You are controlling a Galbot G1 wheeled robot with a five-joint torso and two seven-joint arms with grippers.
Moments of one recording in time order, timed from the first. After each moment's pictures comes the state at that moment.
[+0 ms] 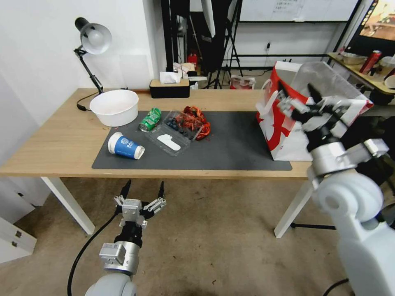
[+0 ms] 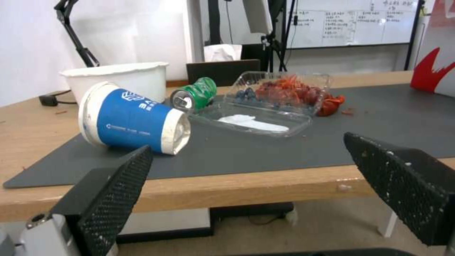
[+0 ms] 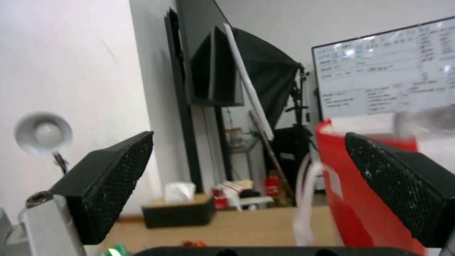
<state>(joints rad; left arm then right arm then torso) 1.73 -1.61 -0.52 -2.17 0.01 -0.10 0.09 -1.21 1.12 0.52 2.22 0.61 -0.04 0.11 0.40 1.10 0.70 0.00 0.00</state>
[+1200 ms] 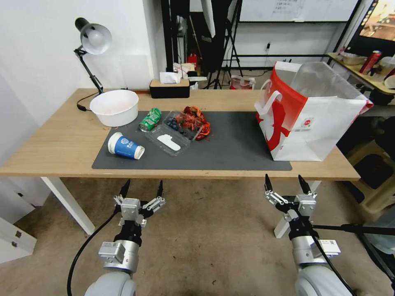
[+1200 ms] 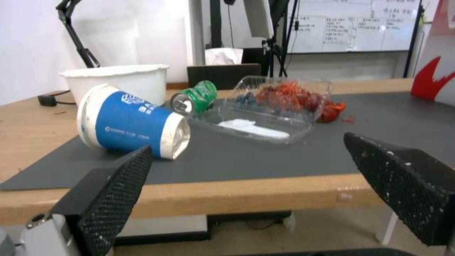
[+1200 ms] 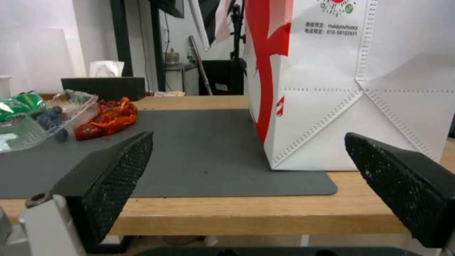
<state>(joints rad) 1.70 -1.61 -0.51 -2.17 -0.02 -0.09 0.09 -1.66 1.21 0.48 2.09 0.25 0.24 0.22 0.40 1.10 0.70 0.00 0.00</state>
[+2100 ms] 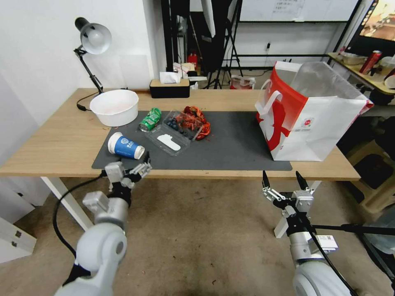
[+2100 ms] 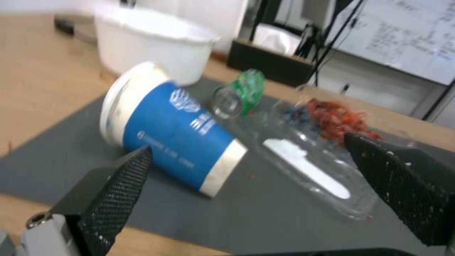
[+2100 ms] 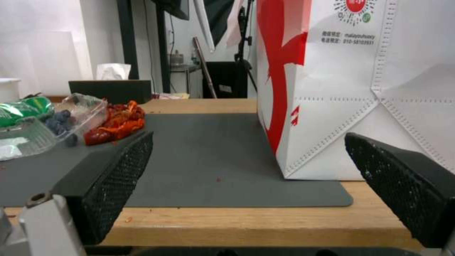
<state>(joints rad) 1.34 -1.32 -0.51 -2.14 -0.67 0.31 -0.33 -1.64 1.23 0.46 2.11 0.22 0.21 0.22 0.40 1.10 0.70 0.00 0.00</state>
